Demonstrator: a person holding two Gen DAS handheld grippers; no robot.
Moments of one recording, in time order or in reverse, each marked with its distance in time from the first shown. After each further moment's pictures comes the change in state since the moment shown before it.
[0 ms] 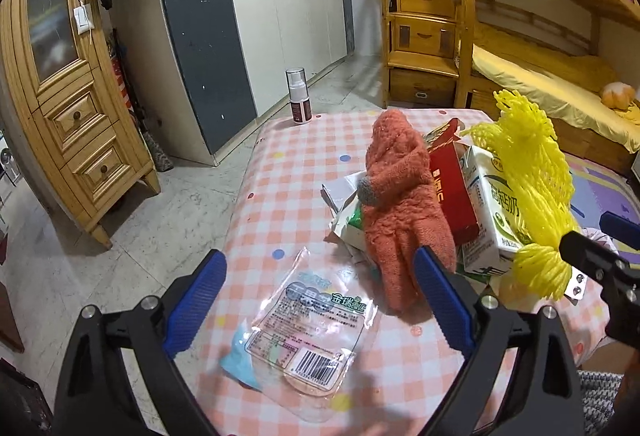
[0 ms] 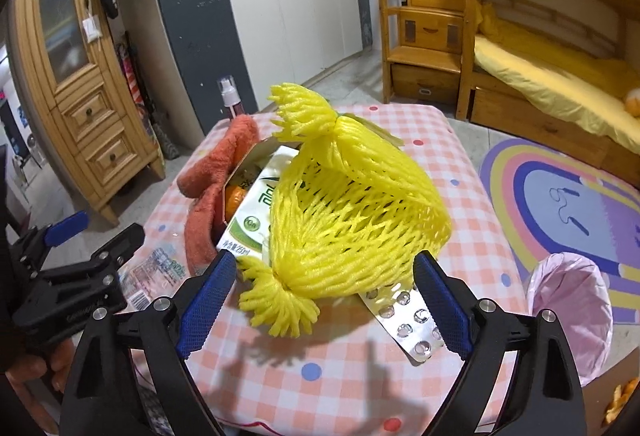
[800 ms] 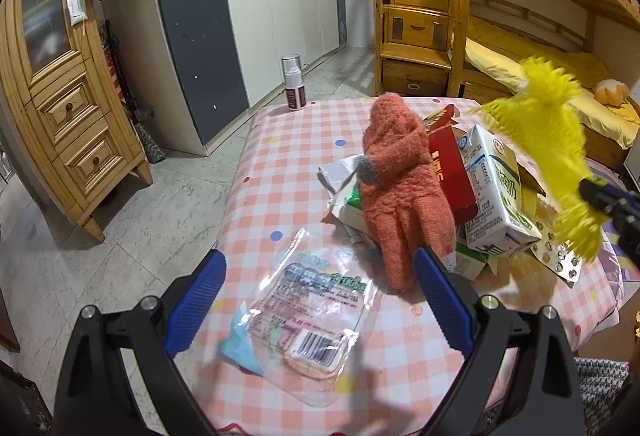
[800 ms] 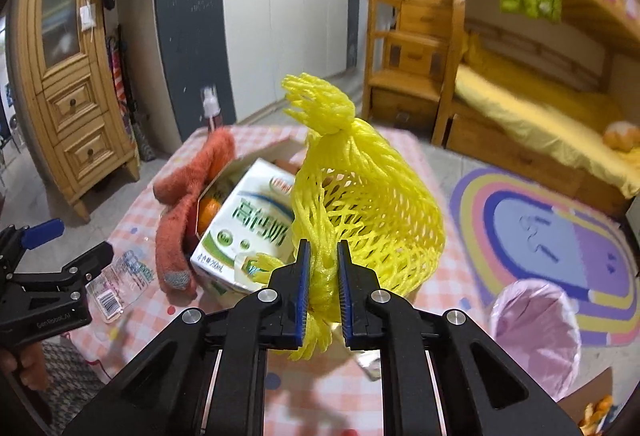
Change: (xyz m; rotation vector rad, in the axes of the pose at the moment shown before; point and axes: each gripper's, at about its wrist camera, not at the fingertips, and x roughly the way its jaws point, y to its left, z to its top) left arm -0.006 0.011 -0.013 -0.005 0.031 -0.037; right arm -0.017 -0.003 0.000 -0.088 -0.101 -0.119
